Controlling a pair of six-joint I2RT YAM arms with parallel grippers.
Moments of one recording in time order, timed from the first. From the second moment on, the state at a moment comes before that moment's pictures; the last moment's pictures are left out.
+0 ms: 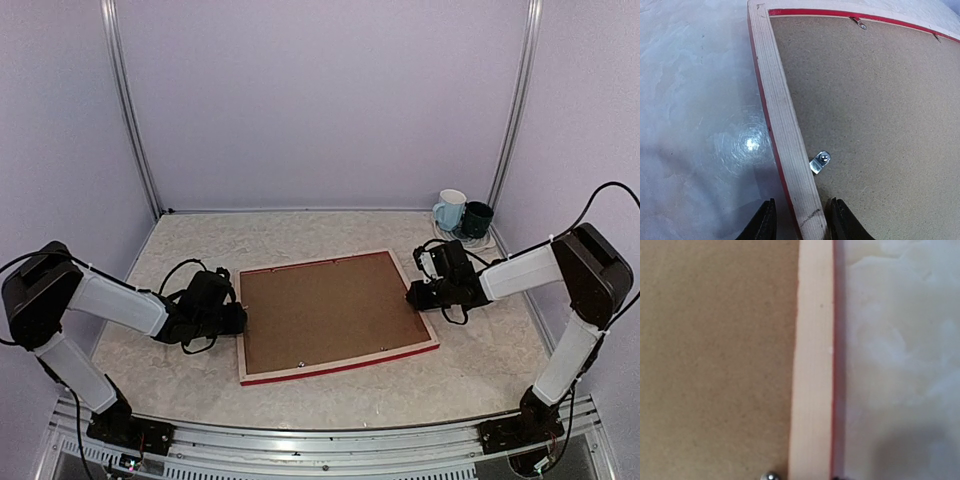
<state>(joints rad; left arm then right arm) -0.68 1.59 0.55 0.22 -0.26 -0.60 0.48 1.72 0.77 0.13 0.00 0.26</state>
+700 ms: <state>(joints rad) -0.67 1.59 0.55 0.22 -0.26 -0.59 0.48 1.62 0.76 0.00 0.01 0.28</state>
